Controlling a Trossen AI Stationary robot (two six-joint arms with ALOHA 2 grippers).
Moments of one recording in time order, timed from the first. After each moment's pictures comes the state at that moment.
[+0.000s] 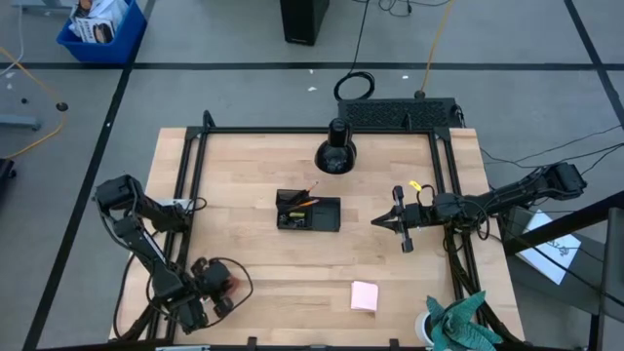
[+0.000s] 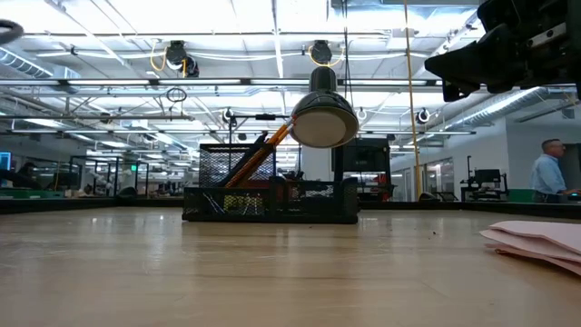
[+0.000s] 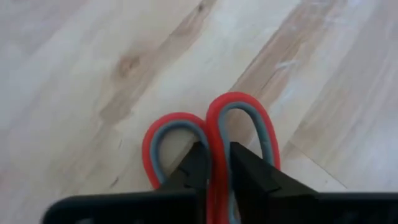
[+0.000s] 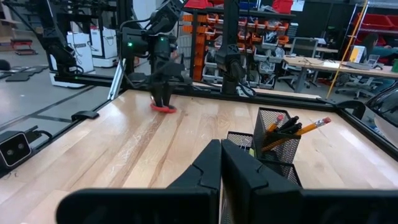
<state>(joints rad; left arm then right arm) -1.08 1.64 0.76 -0.59 -0.44 -1.79 0.18 0.80 0.10 0.66 0.08 -0.06</state>
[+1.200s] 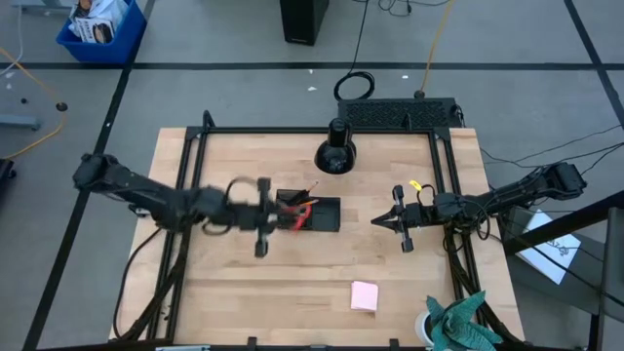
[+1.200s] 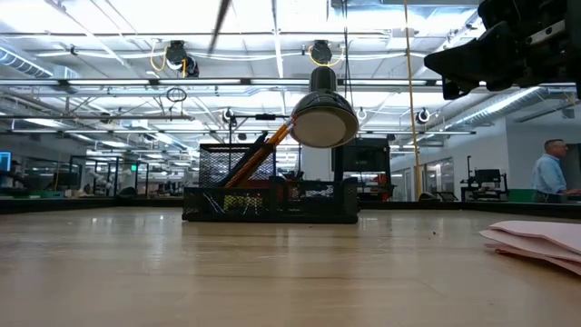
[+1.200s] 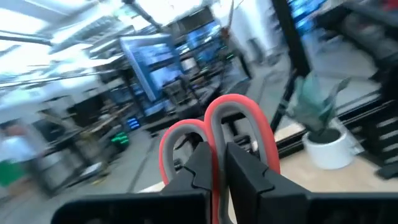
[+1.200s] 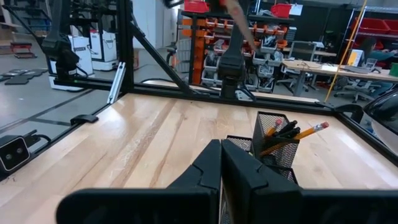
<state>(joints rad) -0.28 1.20 0.76 0.56 -0.17 0.45 0.18 0.80 0.10 0.67 0.08 -0.07</state>
